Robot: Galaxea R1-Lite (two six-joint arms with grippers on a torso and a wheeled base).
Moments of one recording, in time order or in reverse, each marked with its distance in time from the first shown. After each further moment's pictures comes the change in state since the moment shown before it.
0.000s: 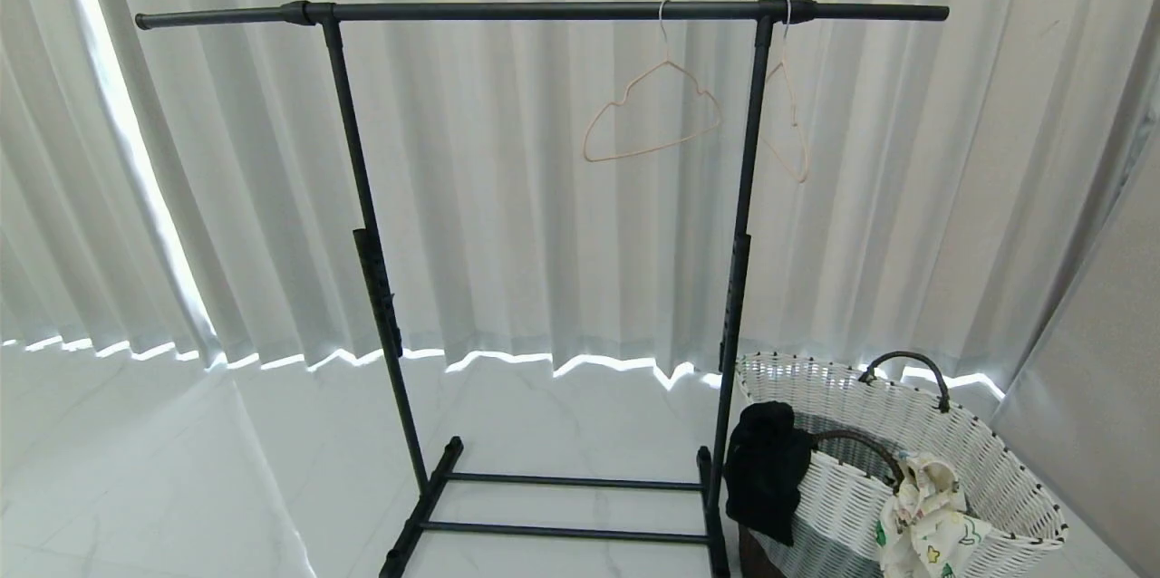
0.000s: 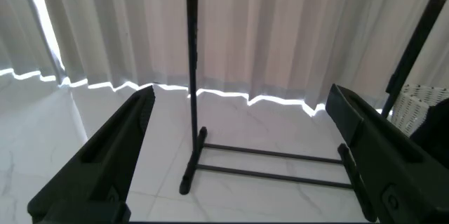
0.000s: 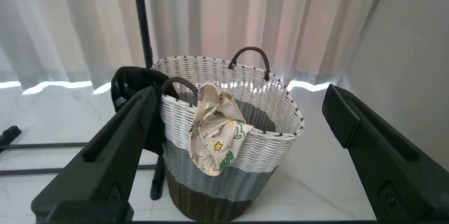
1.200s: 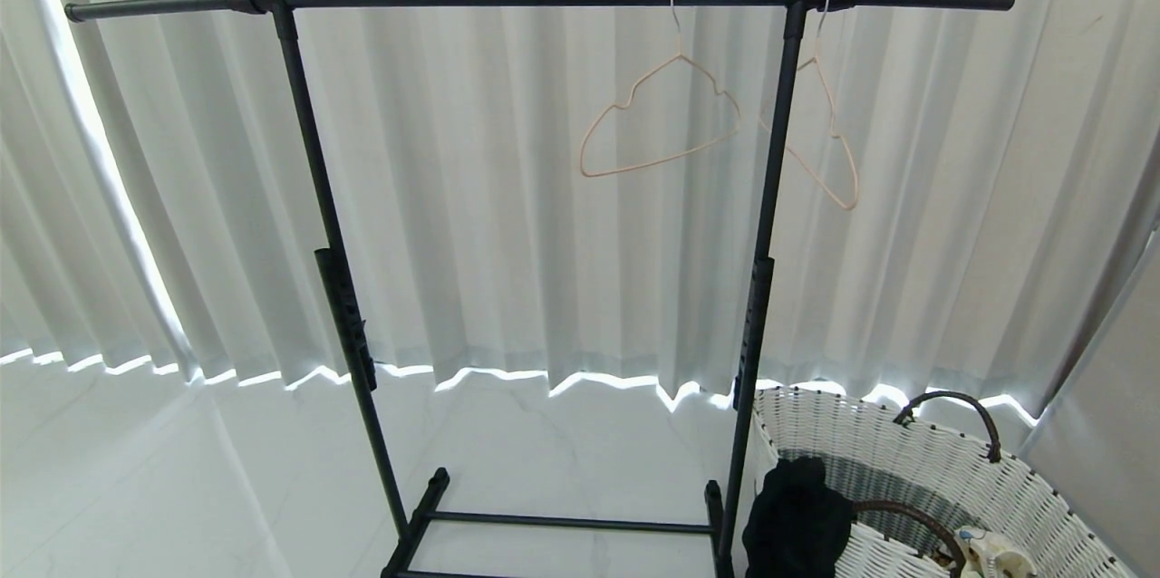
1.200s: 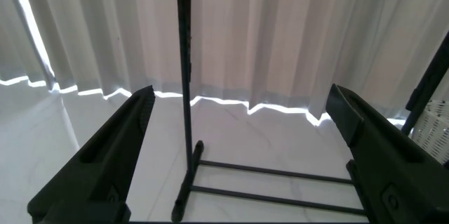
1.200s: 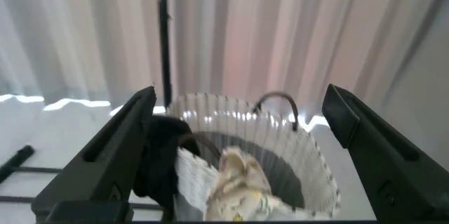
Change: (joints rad) left arm 0.000 0.000 0.000 0.000 0.000 0.000; right arm 0.033 0.081 -0.170 0.017 0.087 -0.021
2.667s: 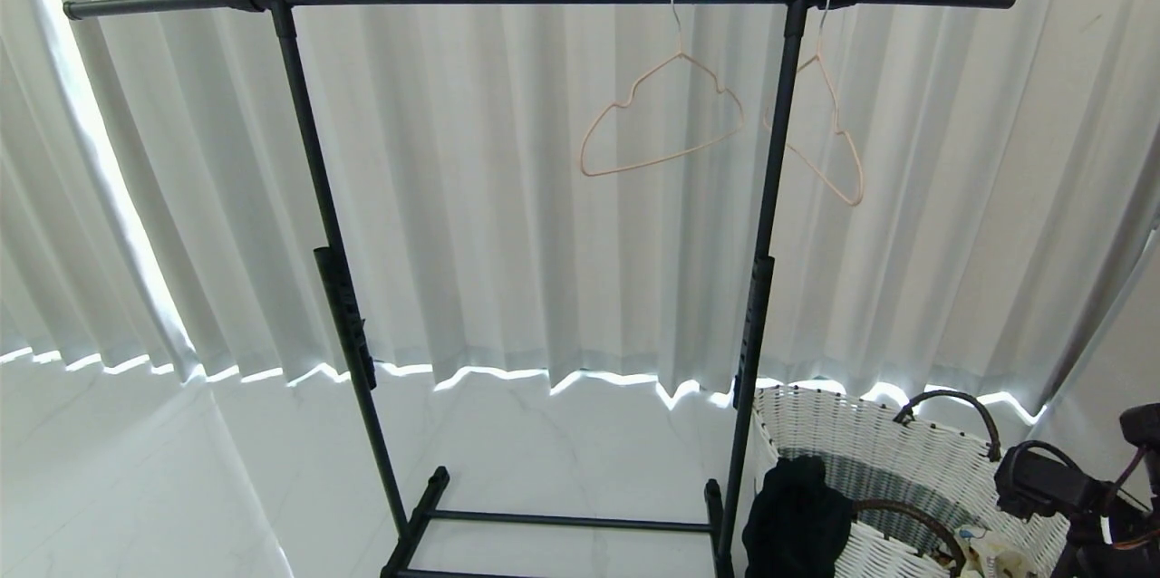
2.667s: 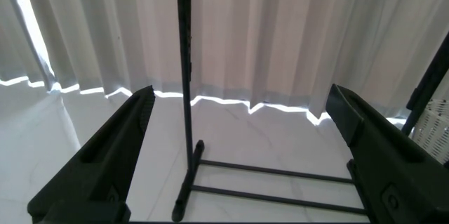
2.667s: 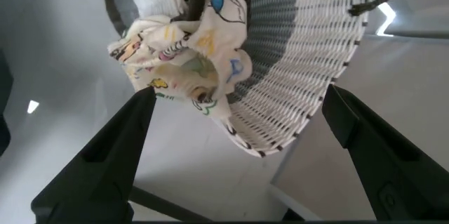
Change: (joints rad) left arm 0.000 0.000 0.000 0.000 0.000 0.002; right arm -0.164 1.572 -0.123 -0.376 0.000 -0.866
